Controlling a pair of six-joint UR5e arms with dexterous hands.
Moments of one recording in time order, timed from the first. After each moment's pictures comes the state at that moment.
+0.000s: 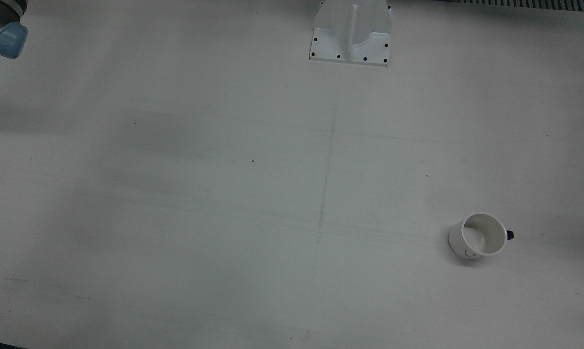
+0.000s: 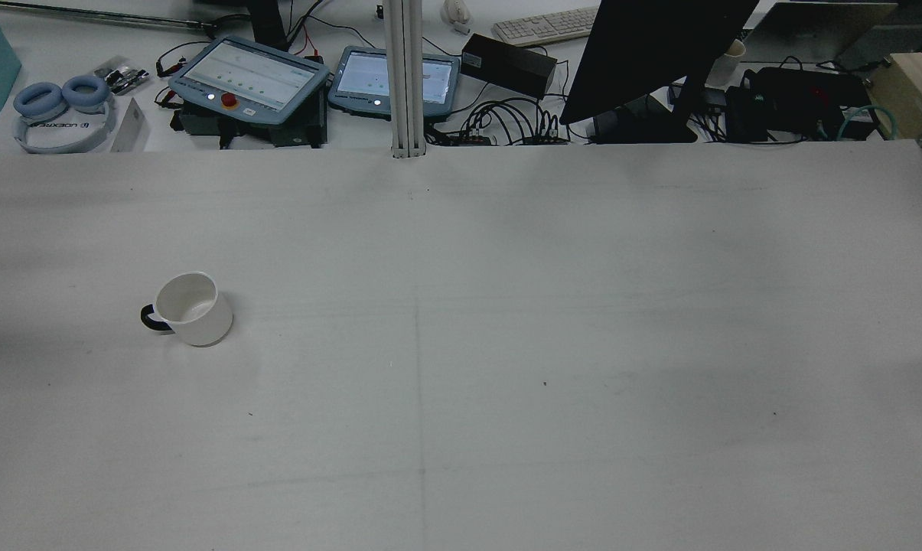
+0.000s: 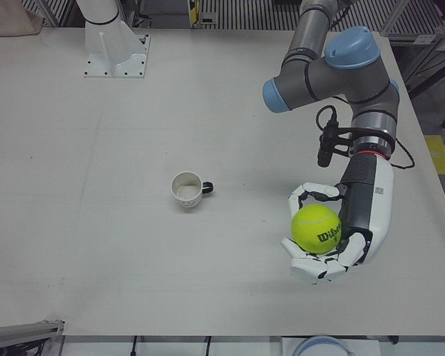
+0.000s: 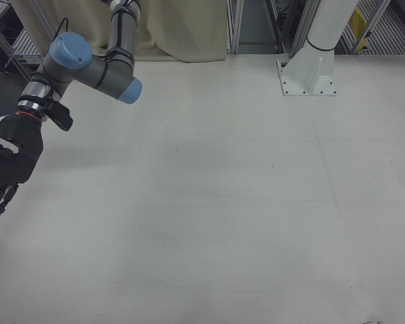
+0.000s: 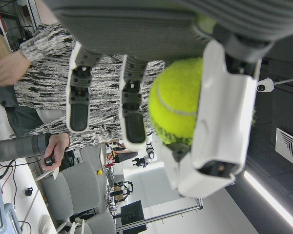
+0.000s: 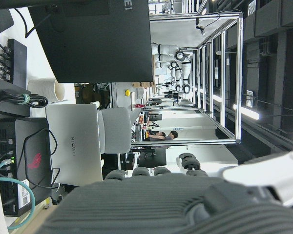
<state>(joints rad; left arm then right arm) -1.40 -1.95 -1.48 -0.05 1.58 0.23 1.49 -1.45 1.48 -3.32 -1.41 0.09</state>
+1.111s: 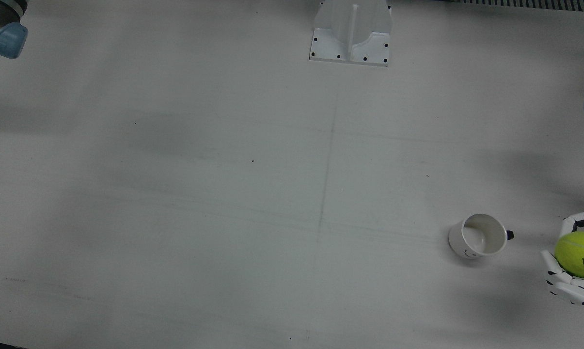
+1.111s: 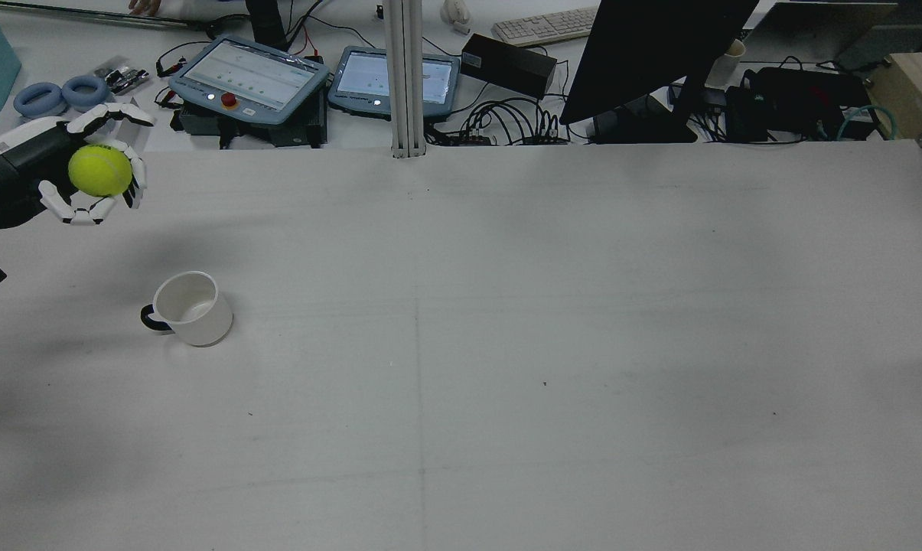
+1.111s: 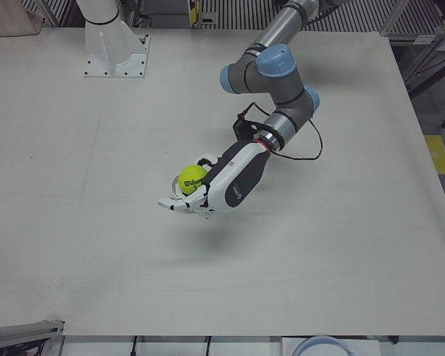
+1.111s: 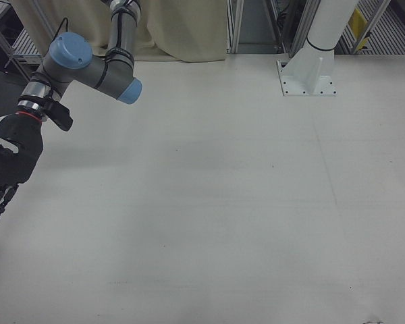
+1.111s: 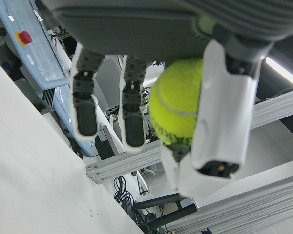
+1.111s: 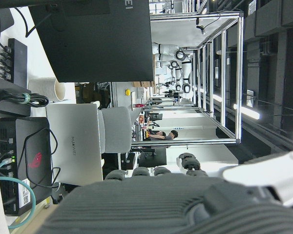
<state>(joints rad) -1.05 -1.78 -1.69 -0.09 1.62 0.49 1.49 -1.45 1.48 -3.32 -1.41 0.09</state>
